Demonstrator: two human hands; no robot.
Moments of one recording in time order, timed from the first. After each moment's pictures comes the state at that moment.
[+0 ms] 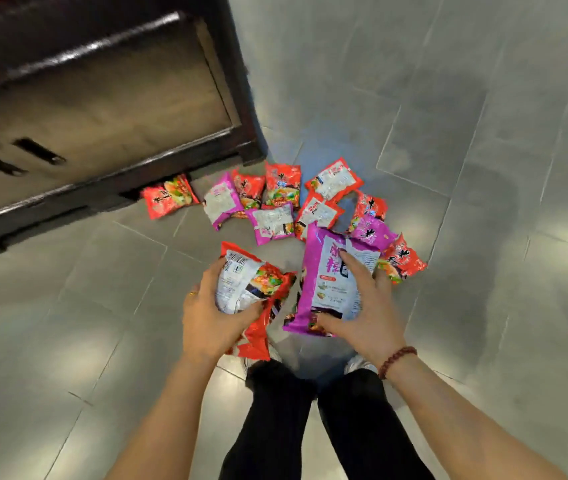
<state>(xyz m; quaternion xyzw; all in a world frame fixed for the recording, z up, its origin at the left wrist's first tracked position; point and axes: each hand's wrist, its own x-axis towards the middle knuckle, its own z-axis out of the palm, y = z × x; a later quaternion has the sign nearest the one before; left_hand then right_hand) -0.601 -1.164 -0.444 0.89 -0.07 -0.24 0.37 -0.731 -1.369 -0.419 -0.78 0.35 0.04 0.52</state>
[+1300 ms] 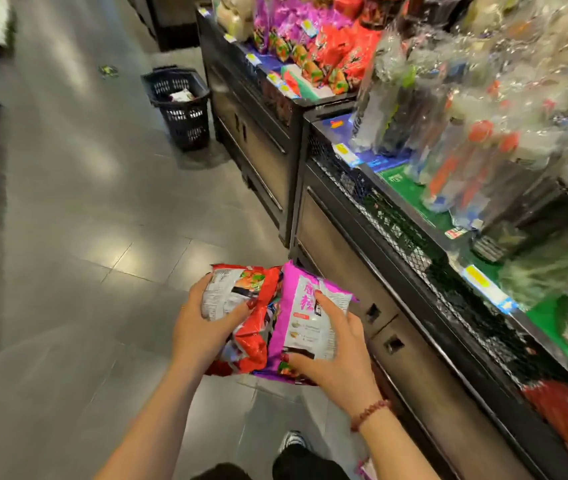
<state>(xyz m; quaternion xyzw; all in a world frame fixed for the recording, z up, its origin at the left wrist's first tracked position) -0.422 -0.783 -0.174 0.64 0.49 0.23 0.55 -0.292 -0.956 -0.159 -0.78 -0.30 0.28 0.47</state>
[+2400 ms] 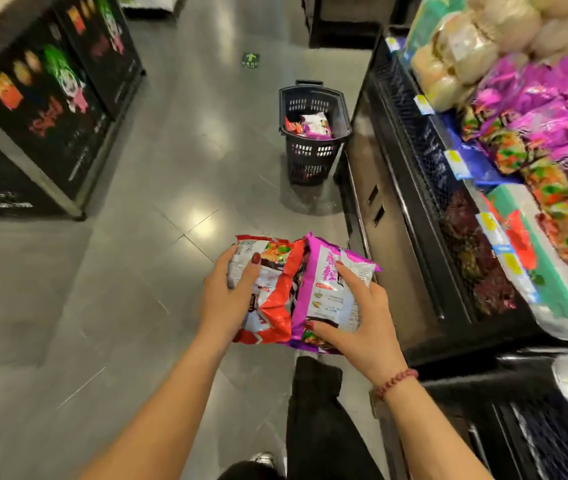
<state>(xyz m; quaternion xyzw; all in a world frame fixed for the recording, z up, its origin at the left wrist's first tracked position) -0.250 -0.205 -0.193 0.50 0.60 0.34 0.52 -0.063 -0.315 -0.153 -0.71 -0.50 0.33 0.37</state>
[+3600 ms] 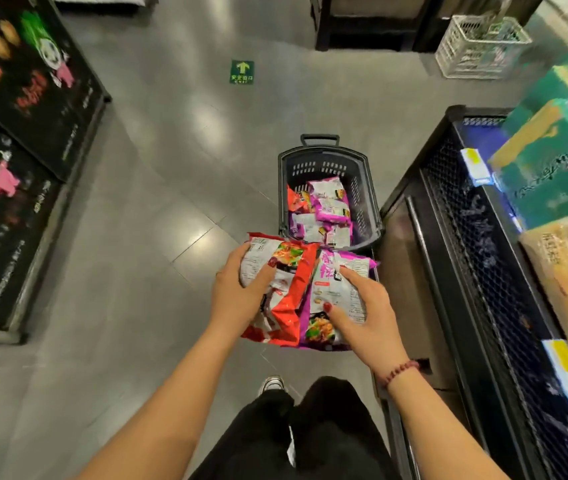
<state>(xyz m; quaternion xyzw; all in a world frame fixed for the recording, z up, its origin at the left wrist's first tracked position) -0.022 0.467 -0.209 0.56 0.62 0.28 0.47 0.166 0.360 -0.194 -0.73 -0.48 0.33 0.36</state>
